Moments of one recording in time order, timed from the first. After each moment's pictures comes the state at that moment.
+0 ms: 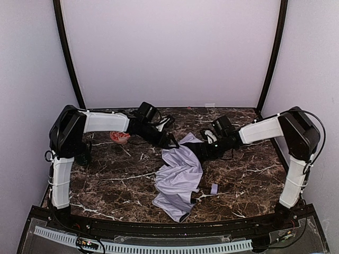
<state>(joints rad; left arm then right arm) -0.64 2.15 1.58 -0.34 0.60 -0.20 0.55 1.87 1.05 -0.18 -0.36 0.37</state>
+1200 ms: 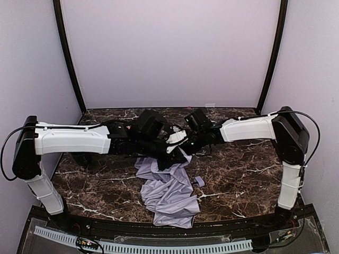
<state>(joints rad) -1.02 1.67 1.29 -0.29 0.26 0.24 0.80 1.96 1.35 -0.23 -0.58 0.21</state>
